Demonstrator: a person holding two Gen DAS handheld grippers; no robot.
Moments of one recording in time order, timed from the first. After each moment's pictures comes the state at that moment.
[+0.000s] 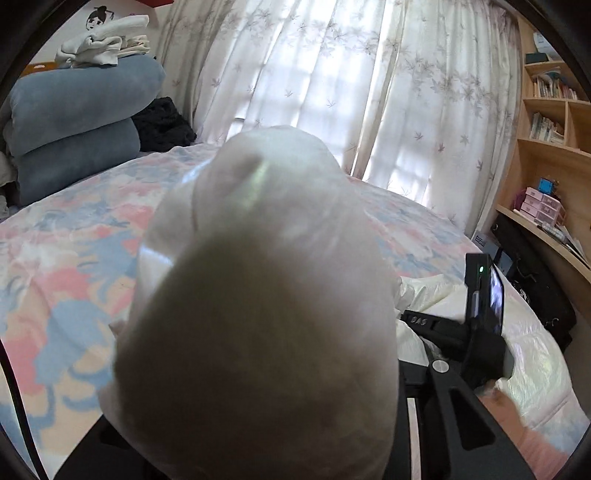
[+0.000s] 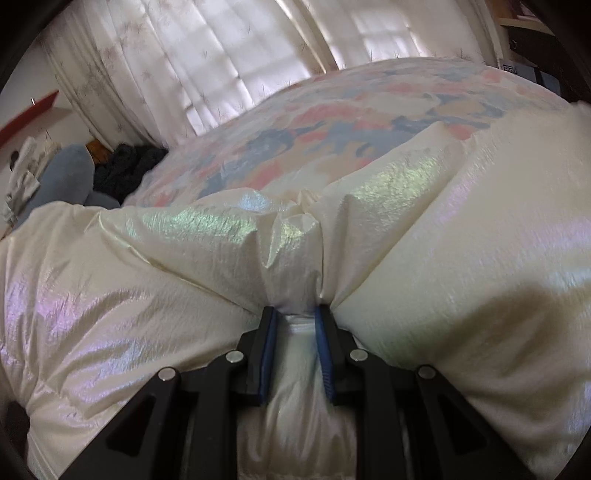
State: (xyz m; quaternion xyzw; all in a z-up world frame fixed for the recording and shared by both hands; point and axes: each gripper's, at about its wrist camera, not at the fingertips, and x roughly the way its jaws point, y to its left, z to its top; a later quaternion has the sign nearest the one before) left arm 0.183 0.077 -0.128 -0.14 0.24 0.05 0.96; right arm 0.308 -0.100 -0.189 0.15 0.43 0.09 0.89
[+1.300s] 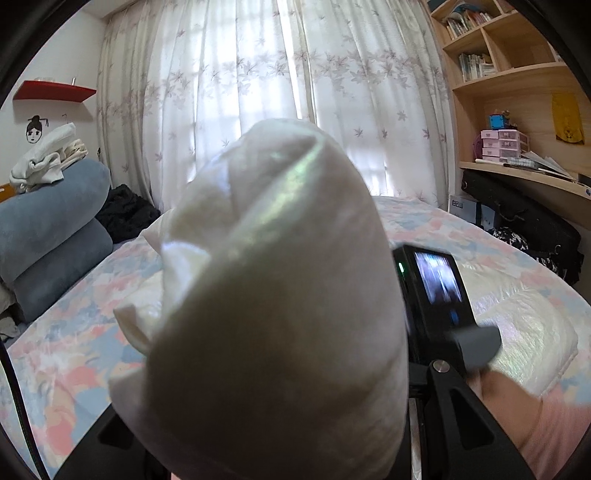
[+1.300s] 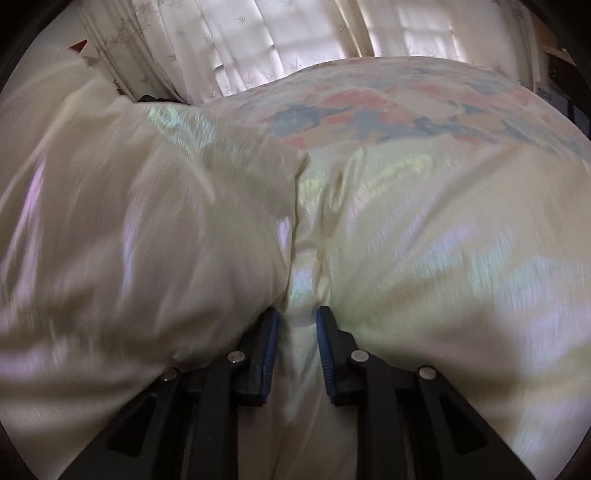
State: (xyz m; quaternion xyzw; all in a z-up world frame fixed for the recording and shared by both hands) left arm 0.136 -0.035 -0.072 0.04 0.18 0.01 0.98; right arm 0.292 -0.103 -0.166 0.08 0.46 0.14 0.87
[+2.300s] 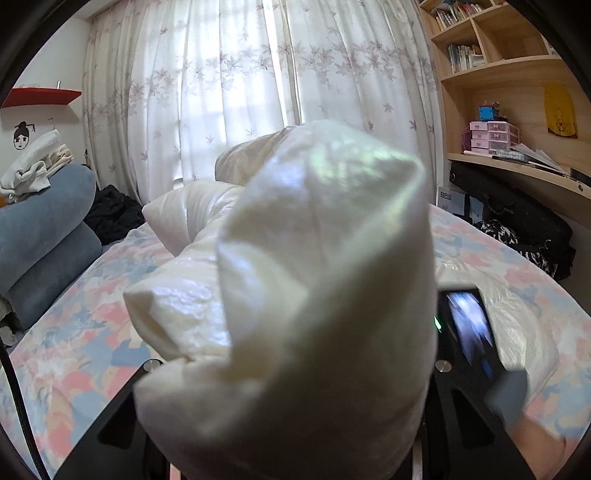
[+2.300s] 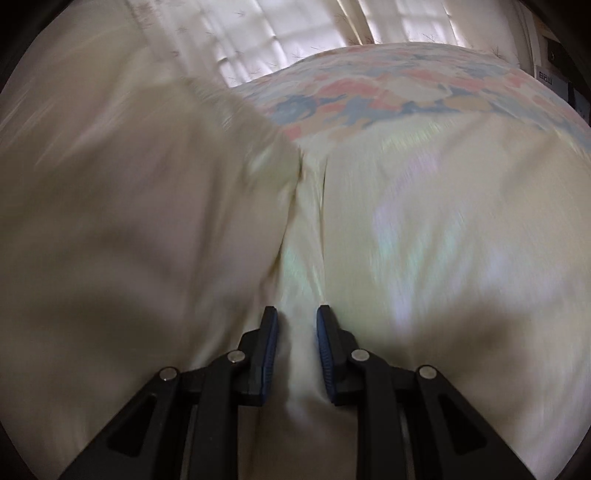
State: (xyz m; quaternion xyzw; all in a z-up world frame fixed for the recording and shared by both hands) left arm 0.141 -0.067 -0.054 0.05 0.21 -0.01 0.98; right arm 0.235 -0.134 -0.159 0.09 0.48 0.17 0.86
